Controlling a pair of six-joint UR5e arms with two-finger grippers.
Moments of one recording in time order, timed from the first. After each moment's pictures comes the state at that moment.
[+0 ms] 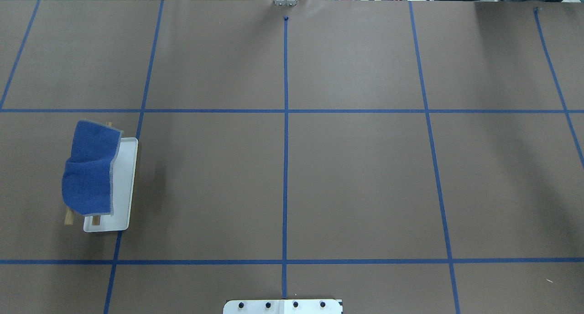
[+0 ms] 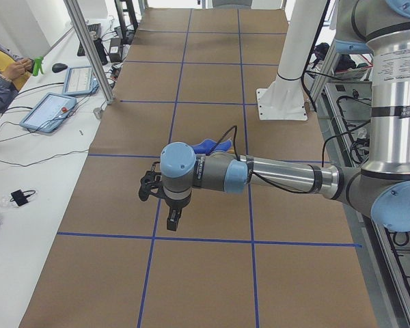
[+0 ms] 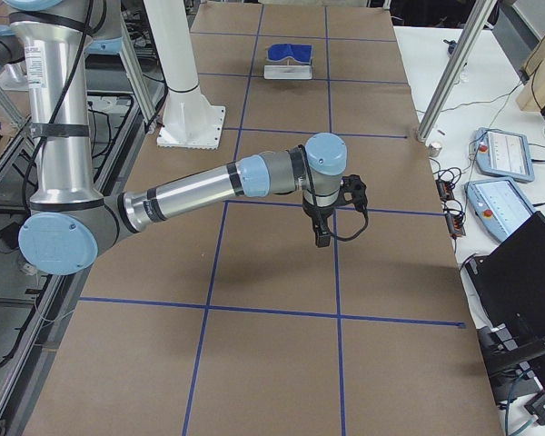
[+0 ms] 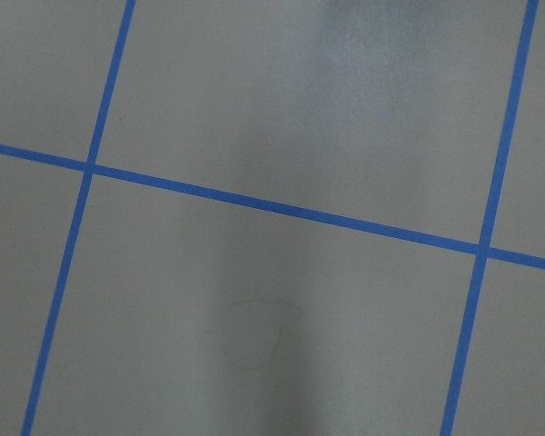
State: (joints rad) left arm -1.61 -1.50 -1.78 -1.58 -2.39 0.07; right arm 1.49 -1.56 1.92 -1.73 2.44 0.00
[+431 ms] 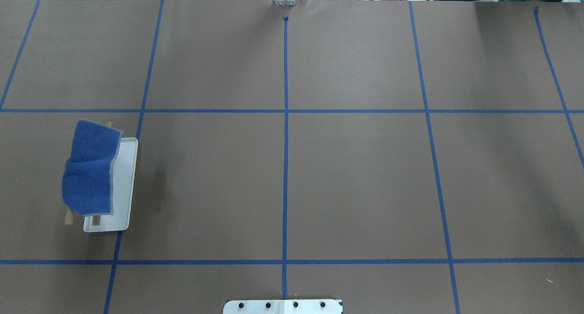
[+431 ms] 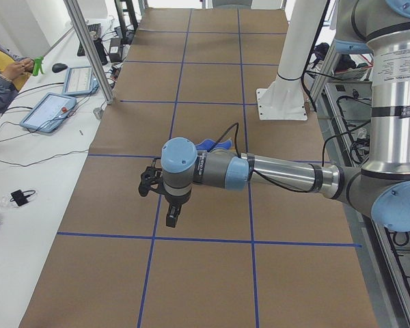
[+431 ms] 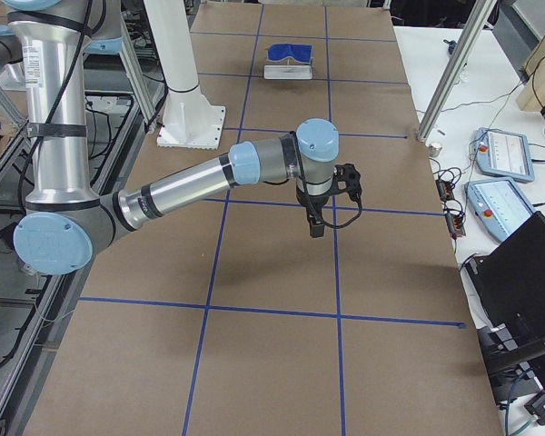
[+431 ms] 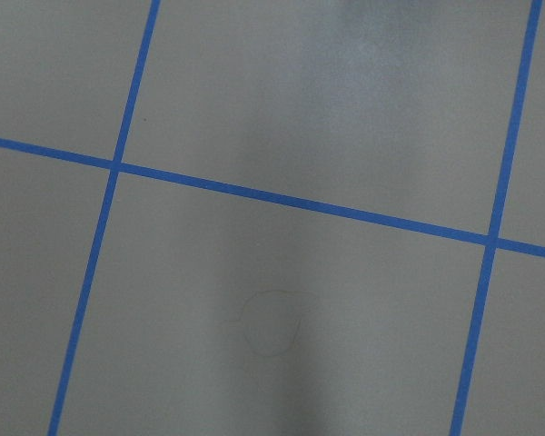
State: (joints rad) left arm -1.61 -1.50 -1.79 -1.58 -2.39 0.07; right arm 1.49 -1.56 1.98 -1.78 2.44 0.00
